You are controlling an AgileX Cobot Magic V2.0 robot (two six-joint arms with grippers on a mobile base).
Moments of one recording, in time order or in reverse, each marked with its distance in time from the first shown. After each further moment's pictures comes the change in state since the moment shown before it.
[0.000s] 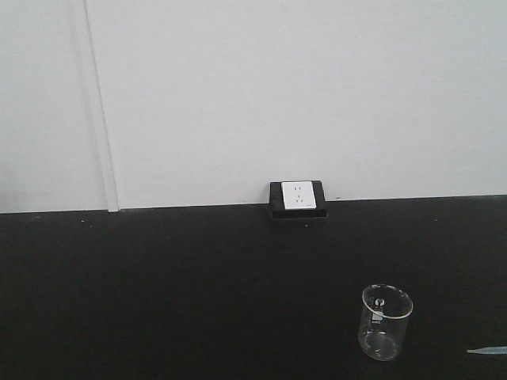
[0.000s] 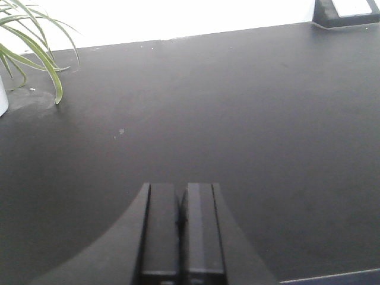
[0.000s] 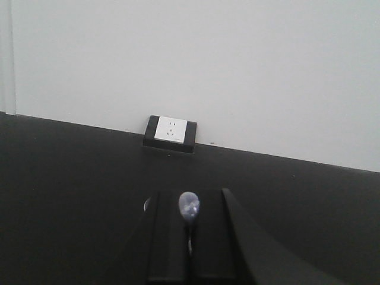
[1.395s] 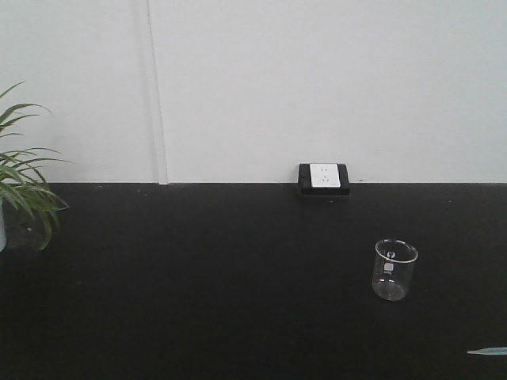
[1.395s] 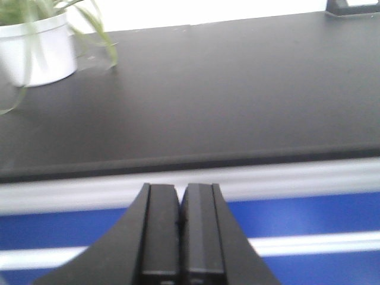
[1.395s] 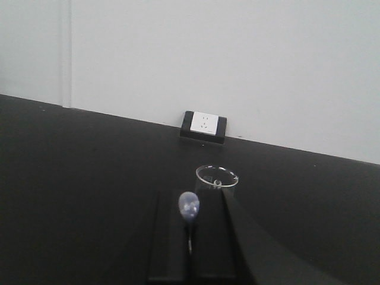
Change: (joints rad) left arm 0.000 0.000 0.000 0.000 0.000 0.000; right arm 0.000 0.000 0.000 0.000 0.001 -0.001
